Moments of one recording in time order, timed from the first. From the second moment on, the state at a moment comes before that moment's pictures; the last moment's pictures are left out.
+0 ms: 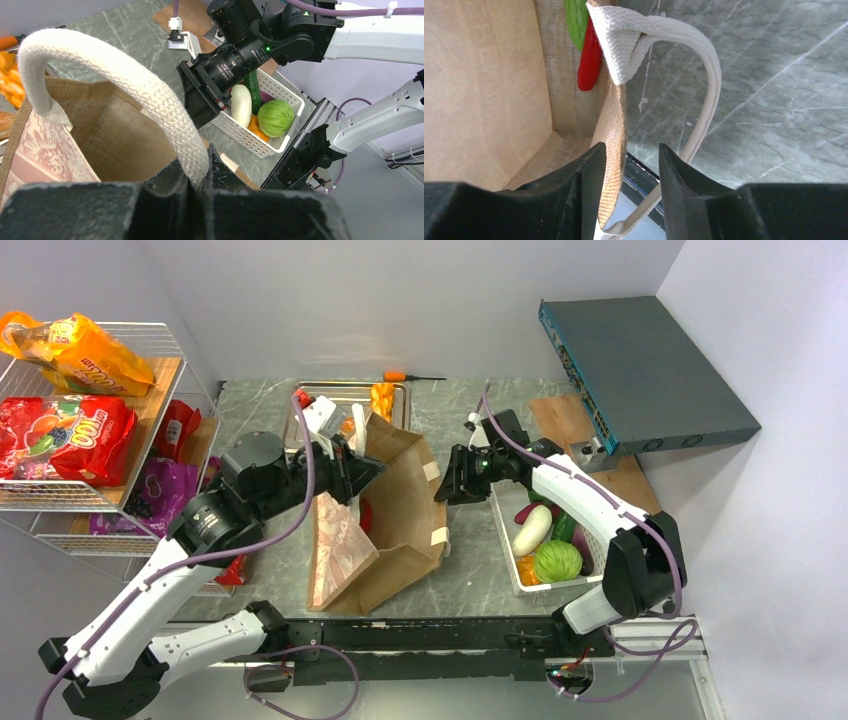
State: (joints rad) left arm -0.77 0.92 1.28 -0.51 0.13 -0.28; right arm 0.47 1.48 1.16 -0.60 -0.52 0.59
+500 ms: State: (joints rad) left arm -0.77 0.86 1.23 -0.51 0.11 -0.30; right arm 0.51 1.53 1.15 -0.54 -0.59 0.61
